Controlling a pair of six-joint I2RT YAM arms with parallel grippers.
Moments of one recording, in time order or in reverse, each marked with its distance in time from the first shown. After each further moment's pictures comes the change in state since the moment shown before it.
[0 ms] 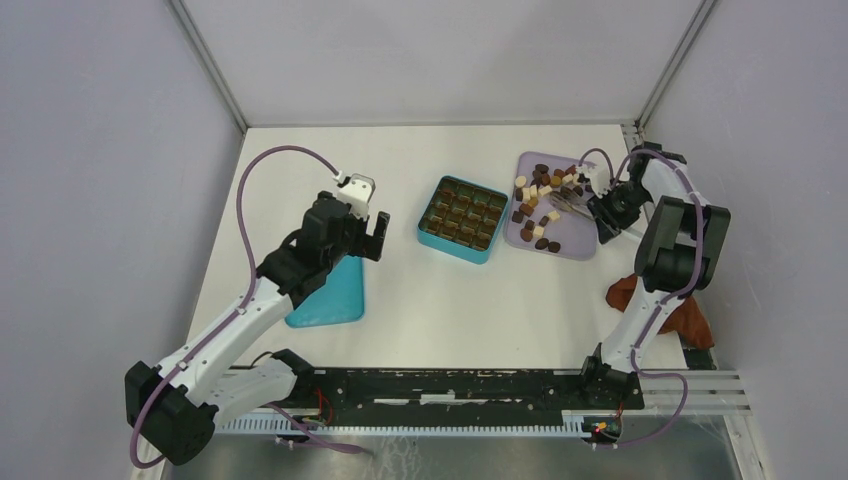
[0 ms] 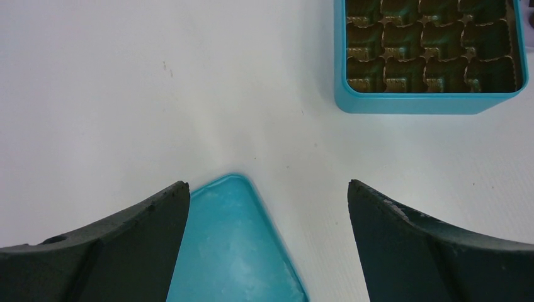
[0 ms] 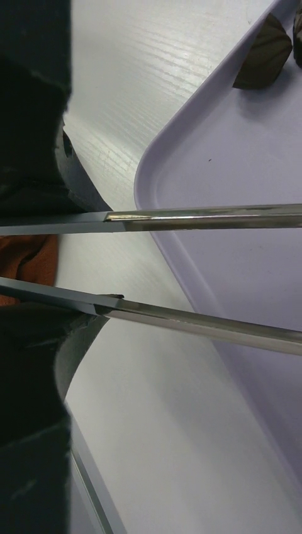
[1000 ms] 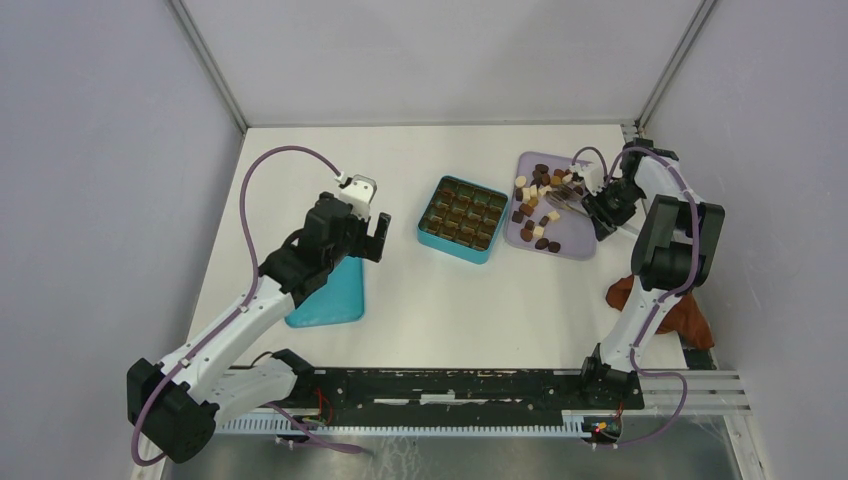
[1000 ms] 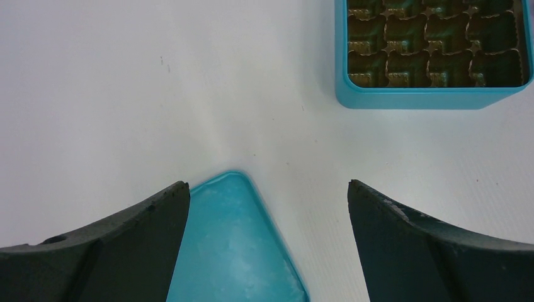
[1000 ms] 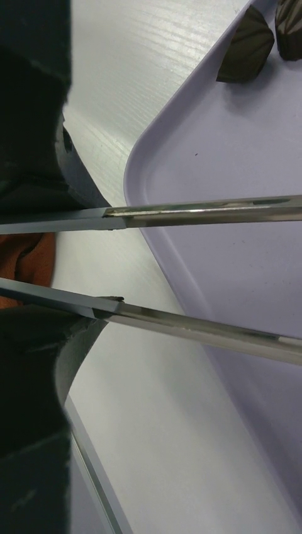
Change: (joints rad) left arm 0.000 0.012 -0.006 -0.002 0.002 0.000; right arm 0.041 0.017 0.023 0.011 0.051 0.015
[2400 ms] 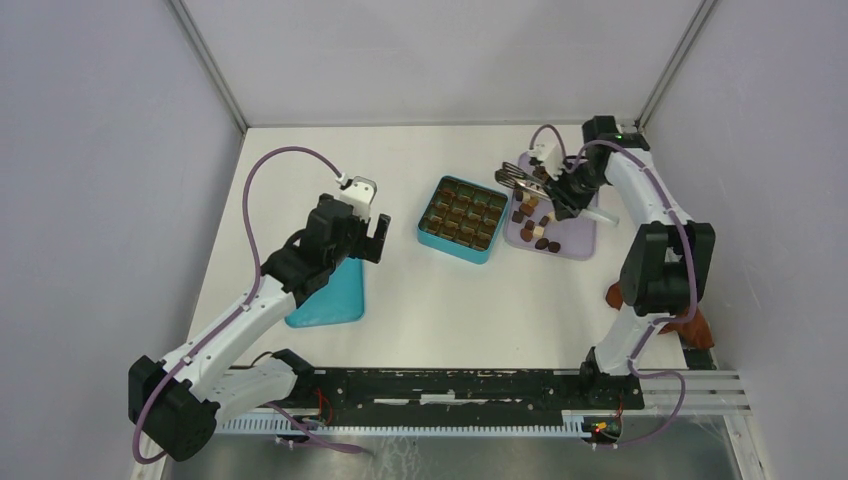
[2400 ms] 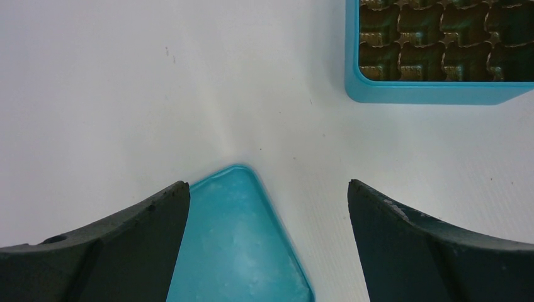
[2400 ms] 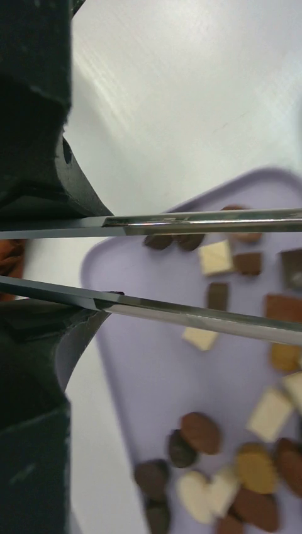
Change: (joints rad) left arm 0.000 0.011 -0.006 -0.005 -0.016 0.000; right arm 0.204 -0.192 0.017 -0.050 -0.160 -0.007
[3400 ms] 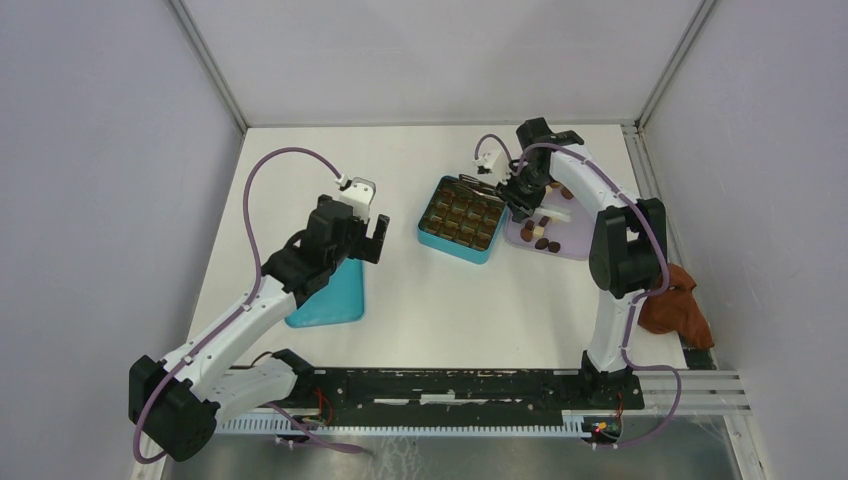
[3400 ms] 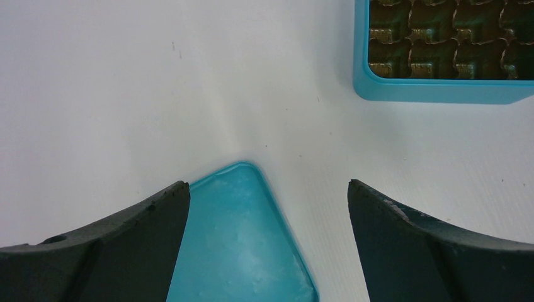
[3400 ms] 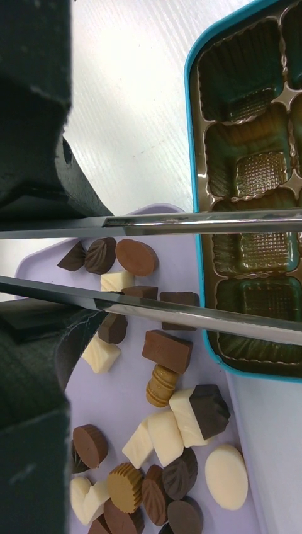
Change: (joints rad) left arm 0.000 -0.001 -0.011 0.000 -0.028 0.000; right arm 0.300 0.177 0.137 0.054 0.114 0.138
